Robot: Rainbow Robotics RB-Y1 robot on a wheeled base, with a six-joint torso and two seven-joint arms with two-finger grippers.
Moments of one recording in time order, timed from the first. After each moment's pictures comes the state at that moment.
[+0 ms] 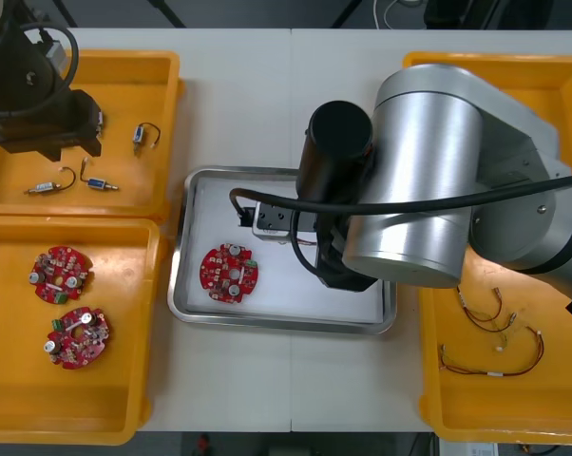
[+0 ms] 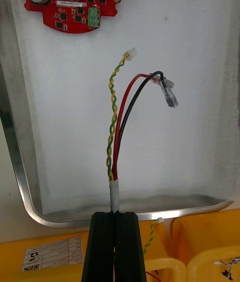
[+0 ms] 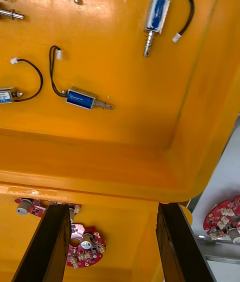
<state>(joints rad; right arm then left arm) -0.93 -0.55 0.80 -2.15 -0.70 1.92 1.67 -0.85 0.78 -0.13 -1.57 0.81 1.91 -1.01</state>
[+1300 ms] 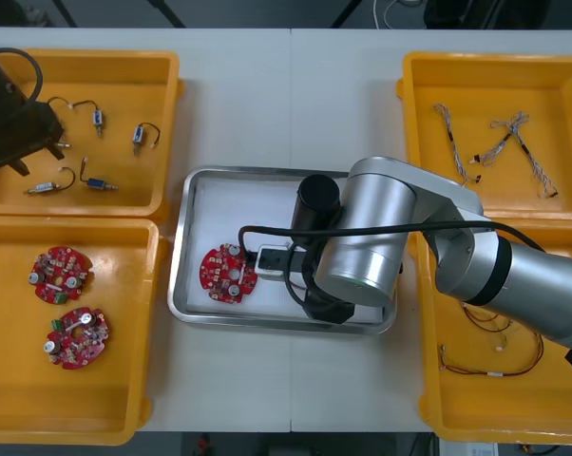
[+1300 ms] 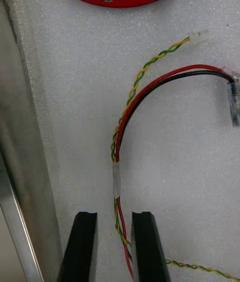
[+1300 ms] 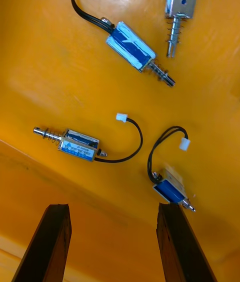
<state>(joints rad) -0.82 -0.52 0.93 -1.87 -0.68 1.61 1.71 -0.93 0.78 -0.13 -1.03 0.69 1.64 -0.92</state>
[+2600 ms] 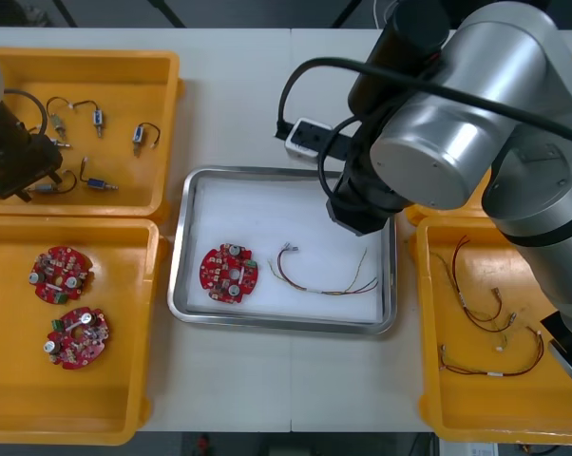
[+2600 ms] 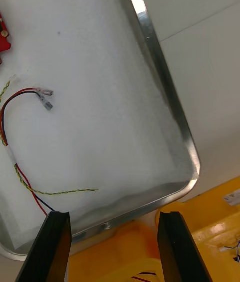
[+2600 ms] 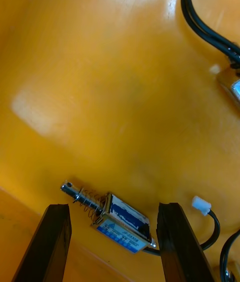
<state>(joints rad) -0.81 -0.45 0.46 -2.05 -0.56 1.92 1.71 -0.93 0.76 -0.21 -0.78 0.69 1.40 -0.88</state>
